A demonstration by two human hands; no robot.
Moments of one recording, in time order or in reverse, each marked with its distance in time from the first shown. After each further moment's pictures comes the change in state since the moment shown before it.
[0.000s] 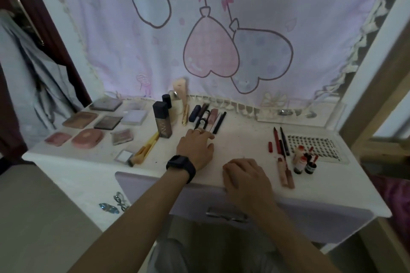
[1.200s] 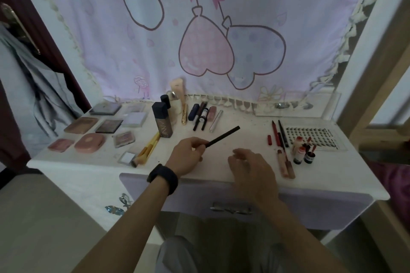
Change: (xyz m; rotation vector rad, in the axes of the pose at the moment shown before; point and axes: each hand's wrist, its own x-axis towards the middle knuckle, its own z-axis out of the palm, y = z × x) left_hand -0.039 -0.010 -0.027 -0.663 -0.132 -0.185; right_hand 0.003 -0.010 -0.009 0.326 0.098 0.357
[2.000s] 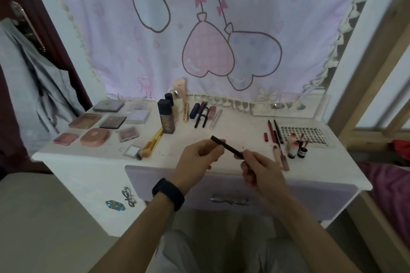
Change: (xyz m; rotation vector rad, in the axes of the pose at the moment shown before) left_hand -0.071 0.018 0.009 -0.389 -0.020 0.183; right_hand -0.024 -0.034 -0.045 0.942 -0.256 0.498
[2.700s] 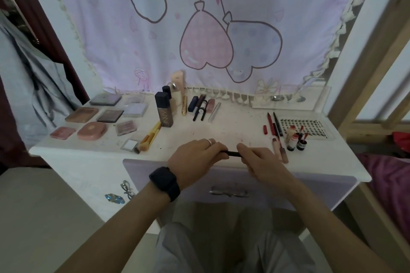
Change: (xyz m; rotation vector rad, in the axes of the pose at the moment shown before) left_hand 0.002 0.000 -0.011 1.122 -0.205 0.606; right_hand 0.006 -0.023 -0.008 -0.661 -0.117 -0.045
